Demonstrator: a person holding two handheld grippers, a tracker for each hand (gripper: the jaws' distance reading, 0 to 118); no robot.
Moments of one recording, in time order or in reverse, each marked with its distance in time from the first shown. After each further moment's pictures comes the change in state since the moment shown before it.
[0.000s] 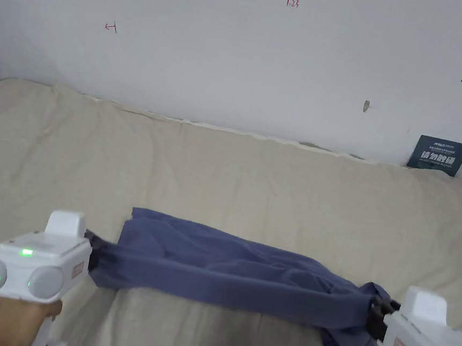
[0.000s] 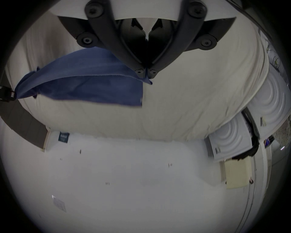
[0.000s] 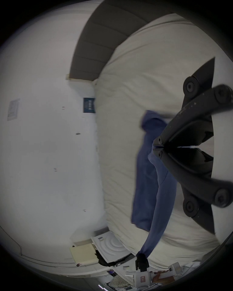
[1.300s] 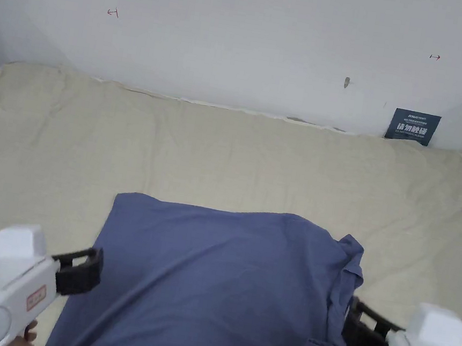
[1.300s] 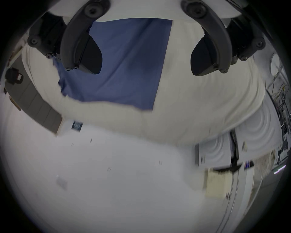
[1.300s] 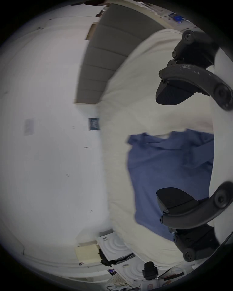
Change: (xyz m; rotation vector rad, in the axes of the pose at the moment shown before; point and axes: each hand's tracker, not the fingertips) left arm -0.001 -0.070 0.217 0.185 -0.054 0.137; right arm -0.019 -0.075 0.204 0.209 -0.125 -0.009
